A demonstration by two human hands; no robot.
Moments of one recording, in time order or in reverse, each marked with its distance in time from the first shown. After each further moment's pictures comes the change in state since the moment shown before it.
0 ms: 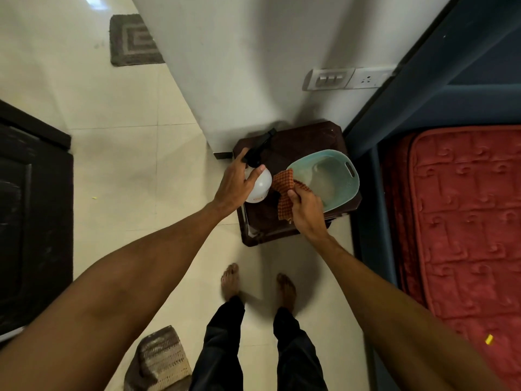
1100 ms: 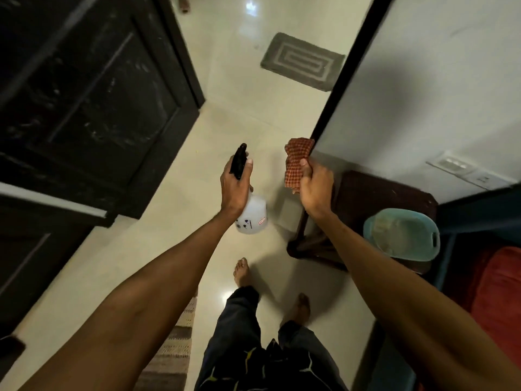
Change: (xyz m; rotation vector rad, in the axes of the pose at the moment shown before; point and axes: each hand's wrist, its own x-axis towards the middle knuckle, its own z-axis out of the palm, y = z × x) left_hand -0.212 -0.055 -0.229 -0.527 0.843 -0.297; right_hand -0.082 -0.269 0.118 -0.023 -0.076 -0.481
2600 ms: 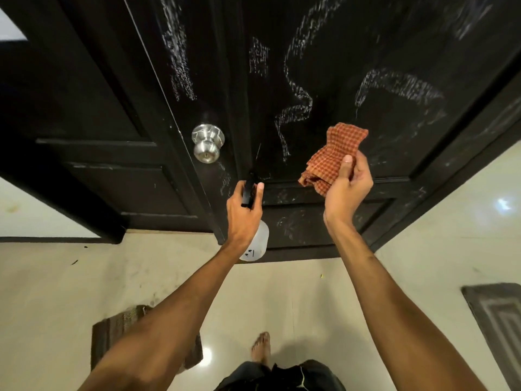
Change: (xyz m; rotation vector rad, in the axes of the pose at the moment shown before) left_hand 0.209 0.101 -0.370 0.089 1.134 0.085; right_hand 0.152 -0.511 0.313 0.920 -0.613 -0.451
